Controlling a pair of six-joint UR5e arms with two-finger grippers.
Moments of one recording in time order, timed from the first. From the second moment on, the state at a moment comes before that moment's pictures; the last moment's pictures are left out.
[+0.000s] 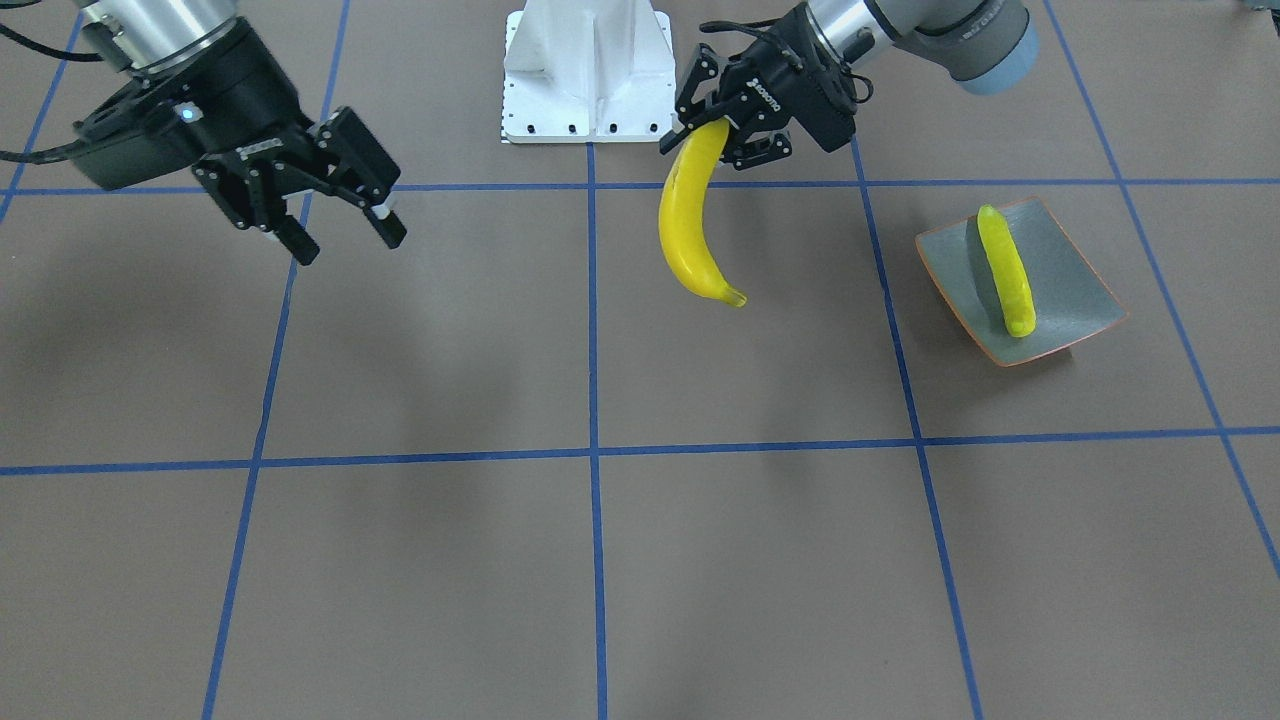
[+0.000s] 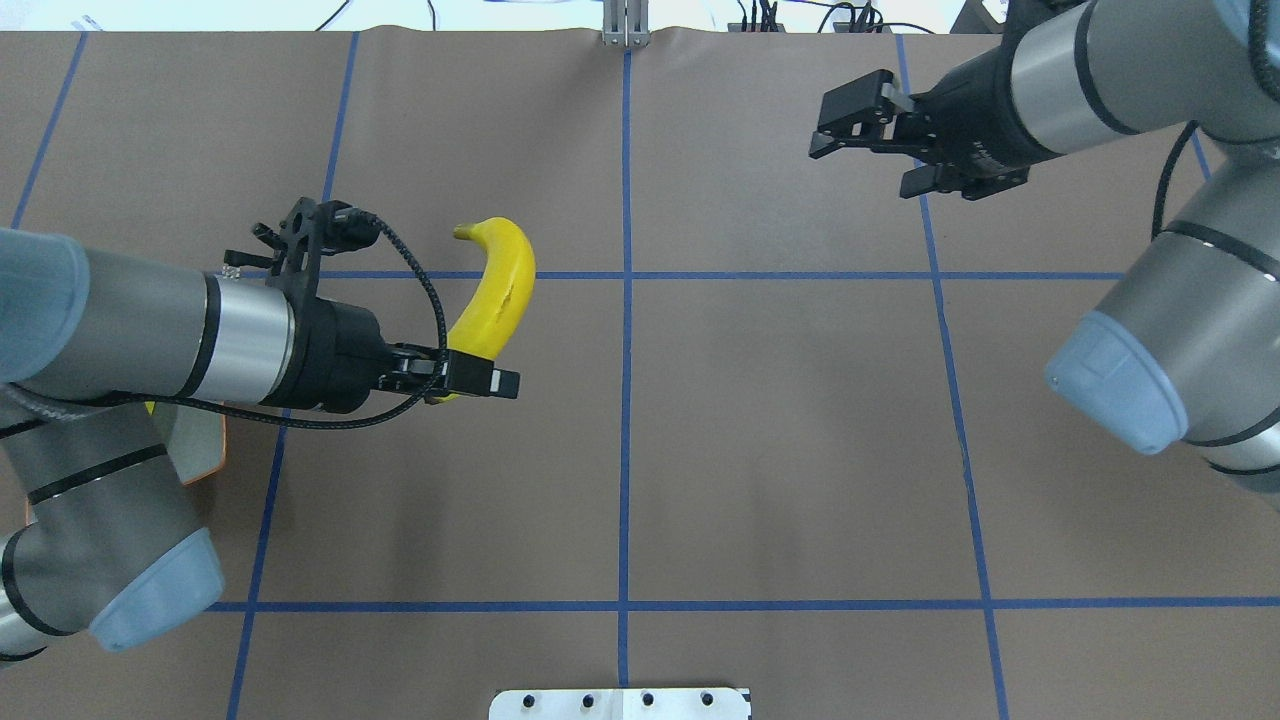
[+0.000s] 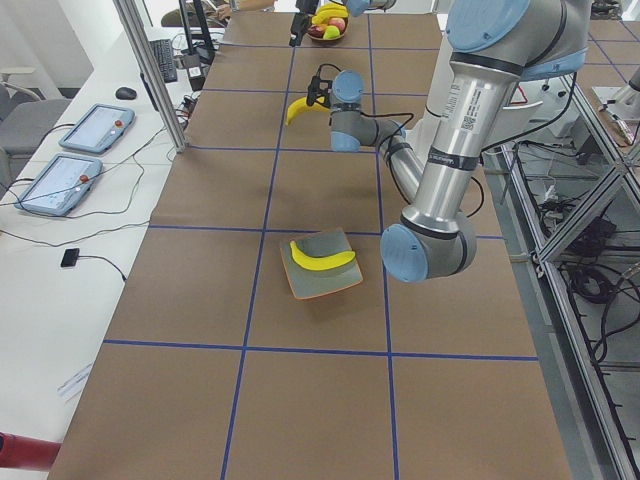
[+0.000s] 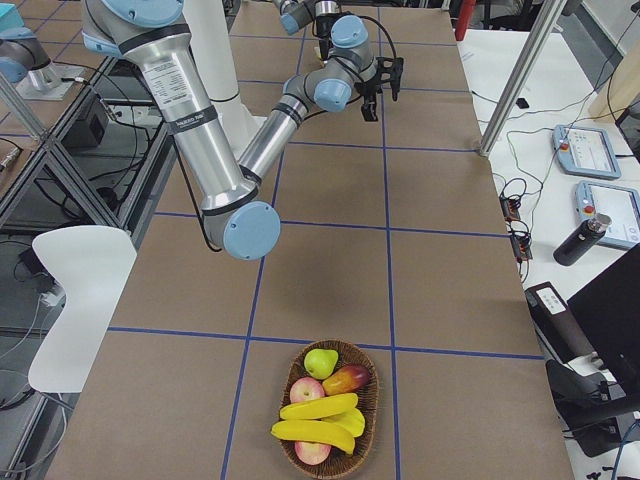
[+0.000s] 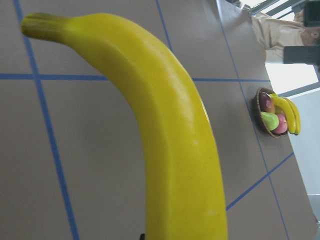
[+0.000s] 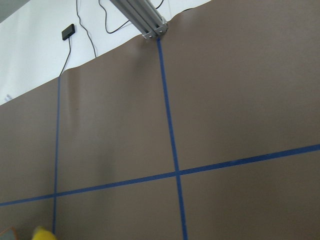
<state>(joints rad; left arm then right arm) -0.61 -1.85 -2.00 -2.37 -2.05 -1.27 0.93 -1.15 2.05 -1.37 2.07 1.30</state>
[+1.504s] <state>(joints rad) -0.69 -1.24 -2.01 -2.37 -1.97 -0.56 1.50 -1.38 1.60 -1.37 2.34 0.19</state>
